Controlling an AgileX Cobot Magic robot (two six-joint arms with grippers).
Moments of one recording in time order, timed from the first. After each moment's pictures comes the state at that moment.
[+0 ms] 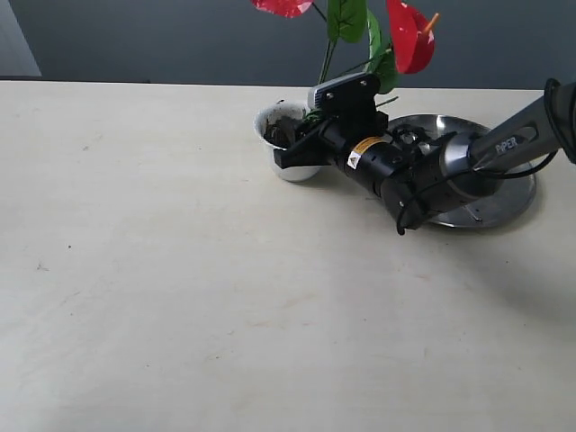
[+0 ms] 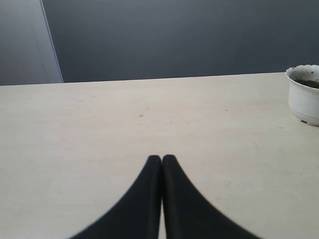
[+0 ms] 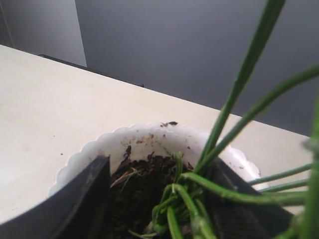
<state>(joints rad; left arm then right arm) -0.07 -0.01 0.00 0.08 0.26 -0.07 0.47 2.22 -1.08 -0.11 -0.81 0.07</state>
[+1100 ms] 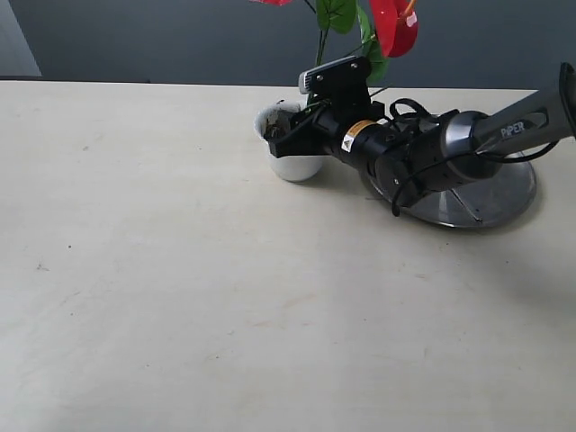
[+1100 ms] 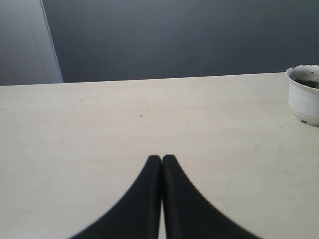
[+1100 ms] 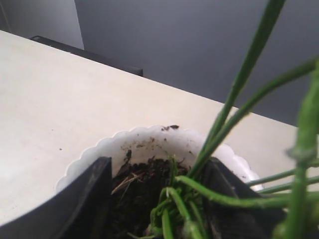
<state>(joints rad) -0.07 -0.01 0.00 0.08 0.26 -0.07 0.47 2.18 -1.15 -0.12 -0.64 0.07</state>
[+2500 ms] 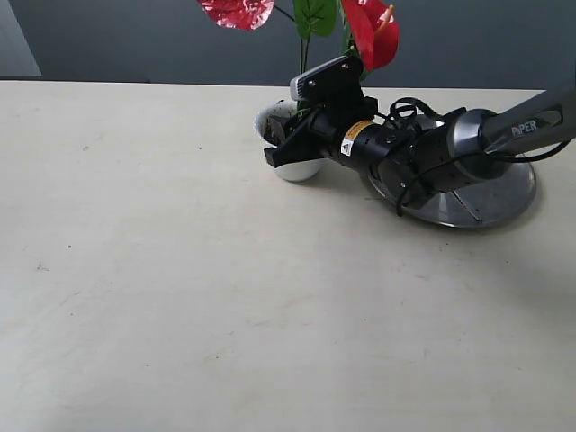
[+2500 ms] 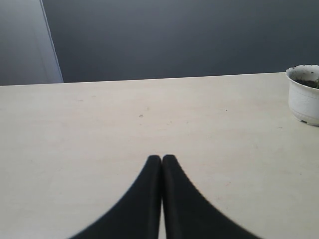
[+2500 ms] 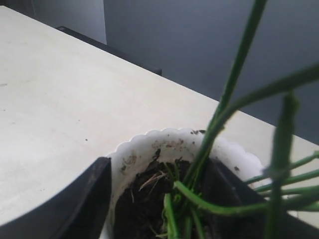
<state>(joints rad) -0.07 -0.01 0.00 0.08 0.26 -0.07 0.47 2.14 -1.12 -0.22 -0.65 0.08</state>
